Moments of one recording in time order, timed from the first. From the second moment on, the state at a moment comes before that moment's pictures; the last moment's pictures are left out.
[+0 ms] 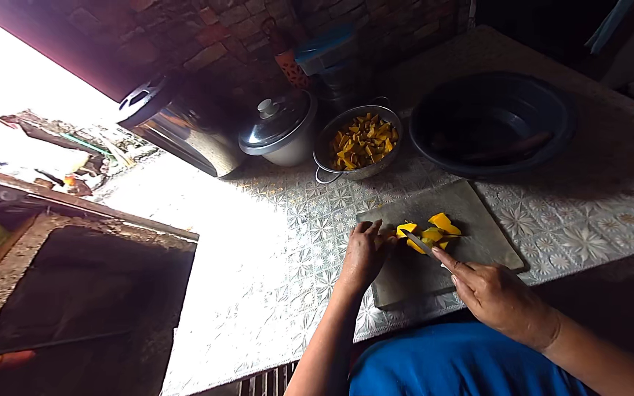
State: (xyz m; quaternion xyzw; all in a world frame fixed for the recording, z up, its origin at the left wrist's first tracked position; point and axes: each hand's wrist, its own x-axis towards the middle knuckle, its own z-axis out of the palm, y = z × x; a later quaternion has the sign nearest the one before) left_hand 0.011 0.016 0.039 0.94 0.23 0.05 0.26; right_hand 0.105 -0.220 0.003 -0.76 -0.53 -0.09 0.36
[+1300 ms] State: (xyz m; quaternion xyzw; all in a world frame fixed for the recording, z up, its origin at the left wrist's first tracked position) left_hand -0.004 0.001 0.031 0.95 0.20 0.08 0.23; right_hand 0.104 -0.215 -0.003 -0.76 -0.55 -0.07 0.34
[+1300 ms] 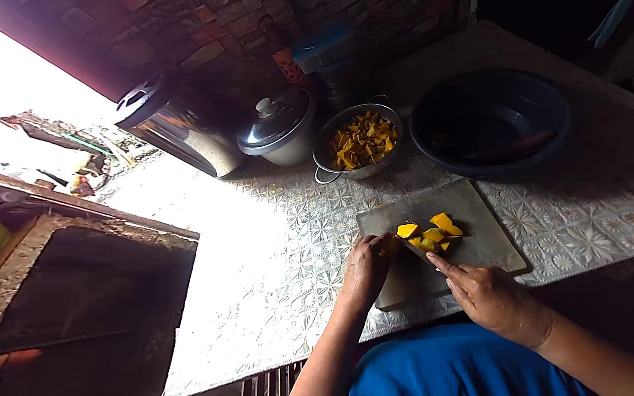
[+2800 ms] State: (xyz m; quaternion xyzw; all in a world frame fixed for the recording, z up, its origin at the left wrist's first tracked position) left_hand -0.021 0.011 -0.021 0.91 0.08 0.33 0.24; right_hand 0.076 -0.172 0.051 -0.82 -0.56 0.11 0.07
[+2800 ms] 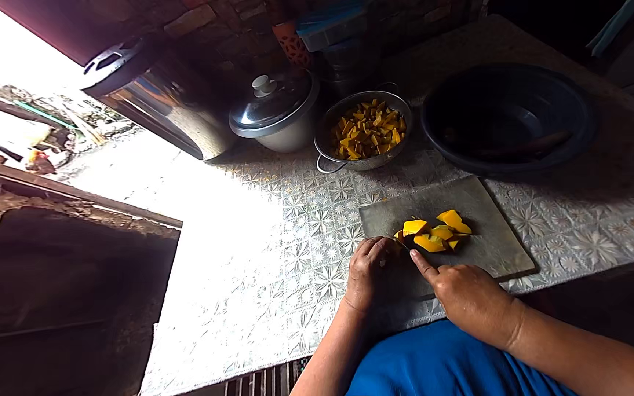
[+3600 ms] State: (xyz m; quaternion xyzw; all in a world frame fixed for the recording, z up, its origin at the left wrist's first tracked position) left_hand -0.023 -0.001 -0.020 0.92 0.13 0.32 0.20; right_hand 0.087 -0.205 0.022 -0.79 -0.52 0.04 0.30
